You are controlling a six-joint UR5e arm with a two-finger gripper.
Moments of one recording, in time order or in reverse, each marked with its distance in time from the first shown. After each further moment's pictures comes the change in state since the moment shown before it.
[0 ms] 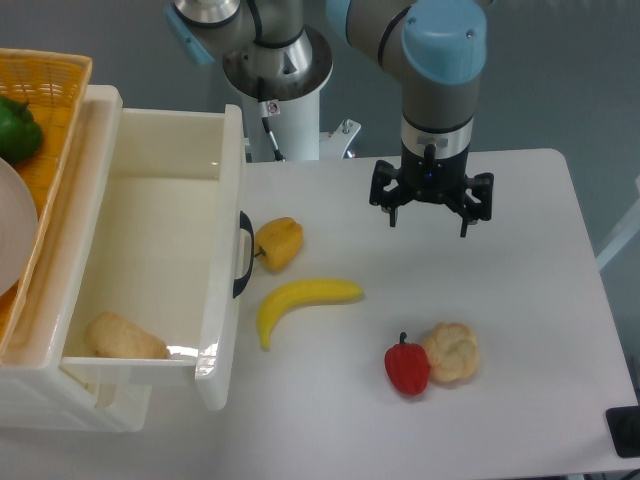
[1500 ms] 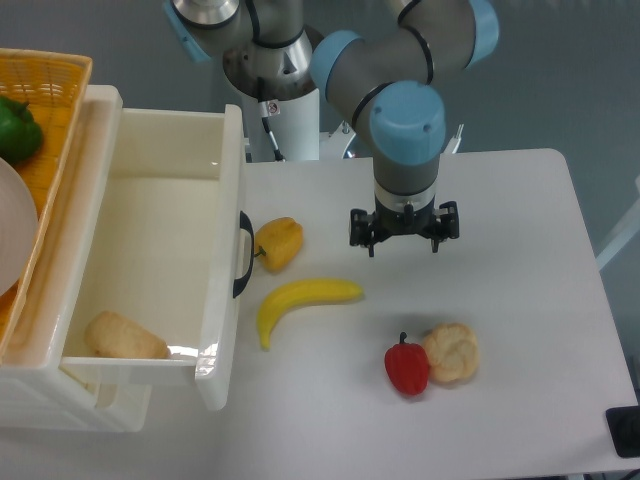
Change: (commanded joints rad) arm -0.104 -0.080 -0.098 0.083 0.081 -0.503
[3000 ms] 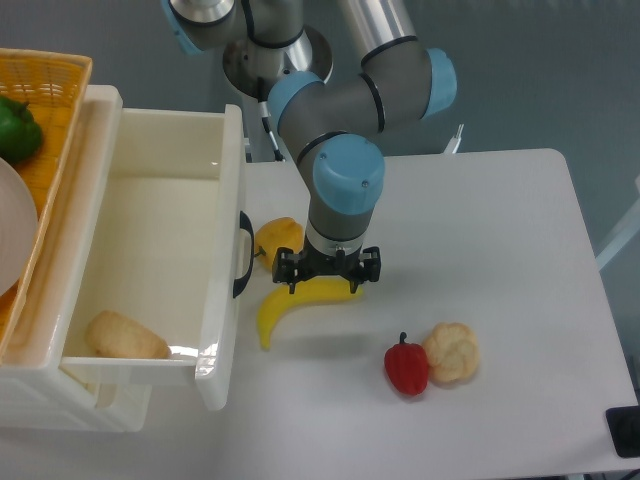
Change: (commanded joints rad) arm -0.060 -0.049 -0.012 -0.028 -0.253 0.014
